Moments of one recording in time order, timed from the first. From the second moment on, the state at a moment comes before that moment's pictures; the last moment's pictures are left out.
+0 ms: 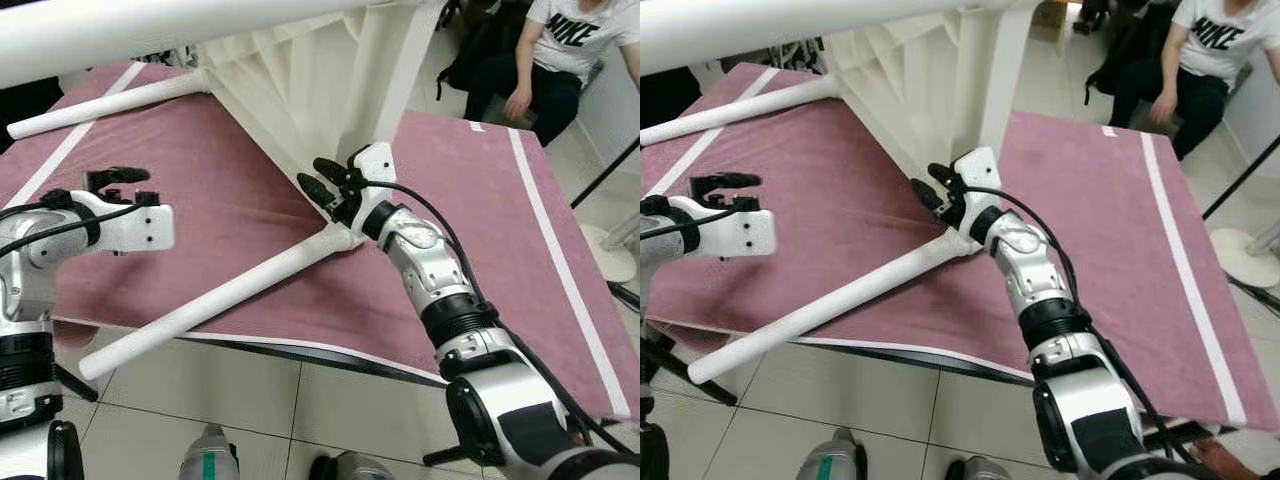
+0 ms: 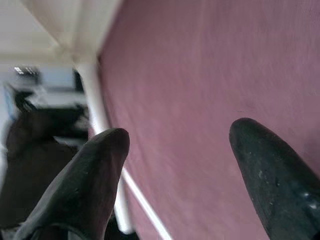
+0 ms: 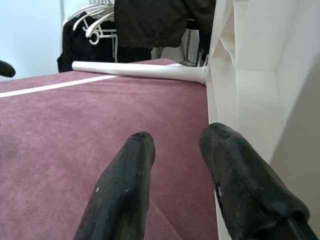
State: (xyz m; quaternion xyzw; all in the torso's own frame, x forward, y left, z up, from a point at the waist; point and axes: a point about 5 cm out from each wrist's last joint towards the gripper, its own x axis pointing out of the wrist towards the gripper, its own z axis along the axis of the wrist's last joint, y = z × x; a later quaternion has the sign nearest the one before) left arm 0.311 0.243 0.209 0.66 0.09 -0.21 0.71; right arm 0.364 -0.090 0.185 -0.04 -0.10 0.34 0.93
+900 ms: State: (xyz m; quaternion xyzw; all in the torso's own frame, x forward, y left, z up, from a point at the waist) left arm 0.293 0.211 0.207 -0.03 0.03 -0.10 0.99; right arm 0.345 -0.084 0.204 -0.03 -0.17 0.37 0.91
